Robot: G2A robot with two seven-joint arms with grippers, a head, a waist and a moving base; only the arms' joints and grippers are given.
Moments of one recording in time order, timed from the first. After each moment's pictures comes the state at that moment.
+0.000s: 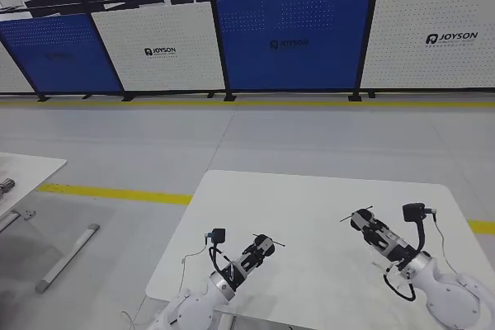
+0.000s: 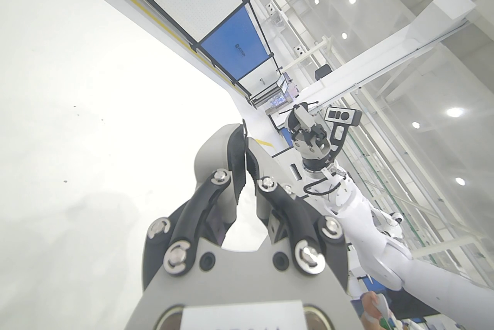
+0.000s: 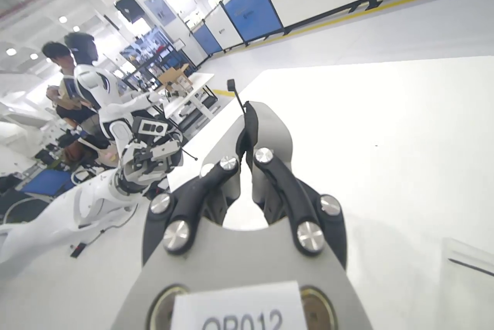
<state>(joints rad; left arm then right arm) 1.67 -1.17 -1.20 -1.72 0.16 -0.34 -0.08 -1.10 -0.75 0.76 -1.60 -0.09 -0.34 -0.03</state>
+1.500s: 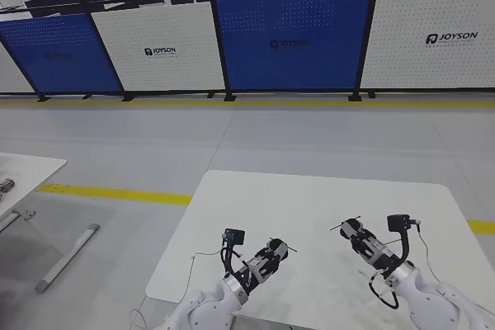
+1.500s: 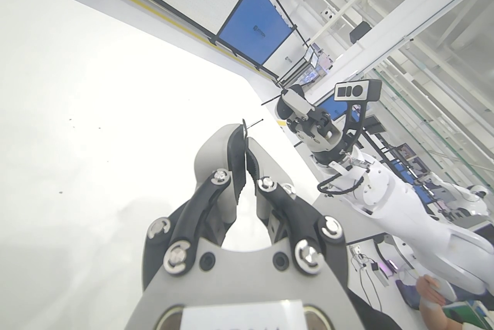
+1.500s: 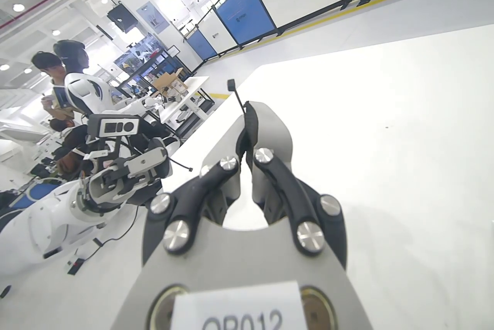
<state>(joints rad) 1.66 -1.17 -1.13 -1.82 0.45 -0.17 -0.06 -1.11 -0.80 0.71 -1.57 -0.15 -0.29 -0.05</state>
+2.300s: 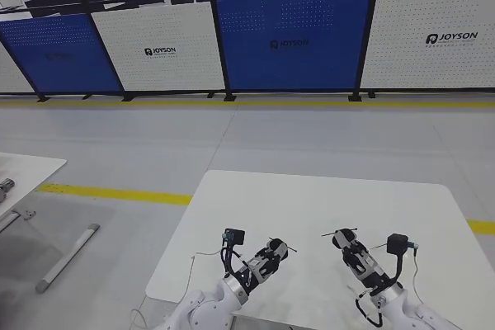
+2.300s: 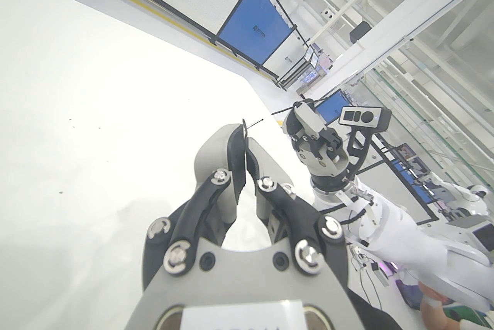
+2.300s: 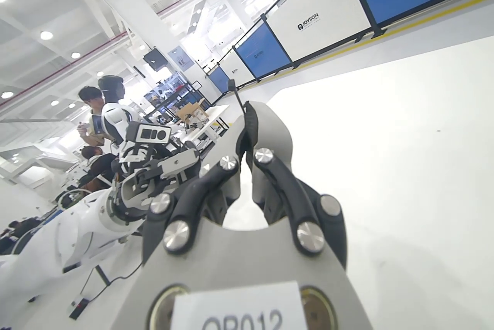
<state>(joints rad) 1.66 -1.17 -1.13 -1.82 0.45 -0.17 -0.06 -1.23 -0.86 0.69 -1.60 -0.24 -0.34 -0.32</state>
